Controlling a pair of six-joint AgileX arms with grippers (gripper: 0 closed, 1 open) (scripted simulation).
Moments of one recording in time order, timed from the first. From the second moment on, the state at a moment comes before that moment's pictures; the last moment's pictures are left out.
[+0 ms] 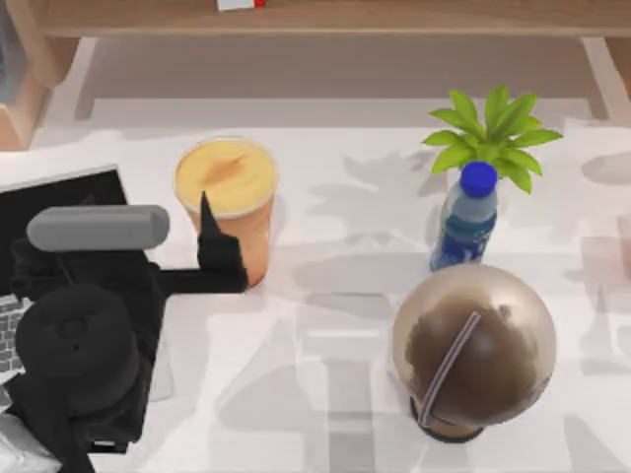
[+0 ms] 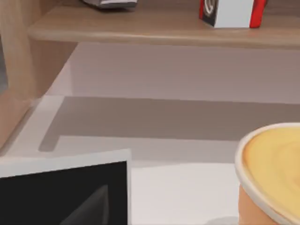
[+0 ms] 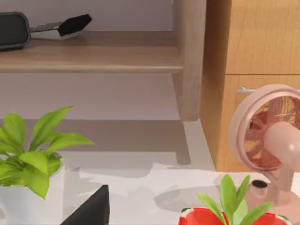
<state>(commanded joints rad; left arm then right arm) -0.72 1.45 0.23 1.13 -0.68 -0.09 0.00 0.00 0.00 0.00 0.00 0.00</state>
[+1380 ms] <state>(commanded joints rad) -0.76 2.07 0.50 1.45 -0.71 -0.08 0.00 0.00 0.00 0.00 0.00 0.00</state>
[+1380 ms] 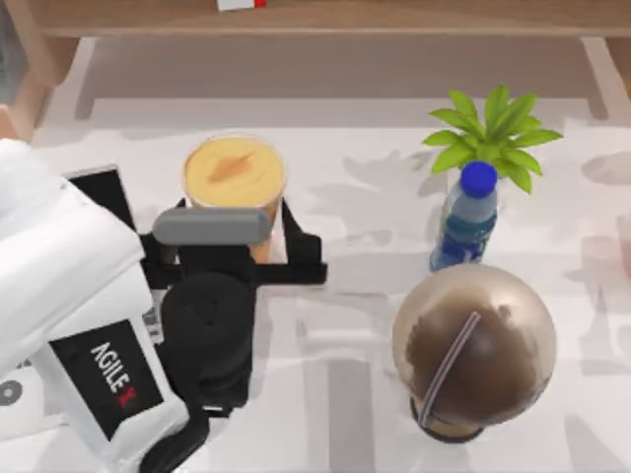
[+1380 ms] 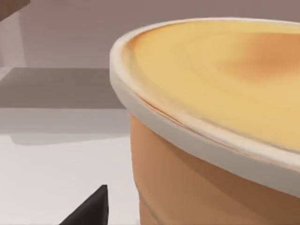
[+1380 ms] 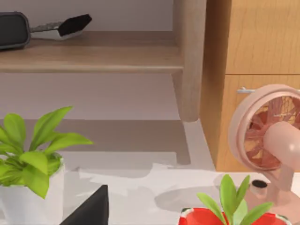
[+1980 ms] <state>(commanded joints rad) -0.74 2.08 0.52 1.45 -0.69 -0.08 0.00 0.00 0.00 0.00 0.00 0.00</state>
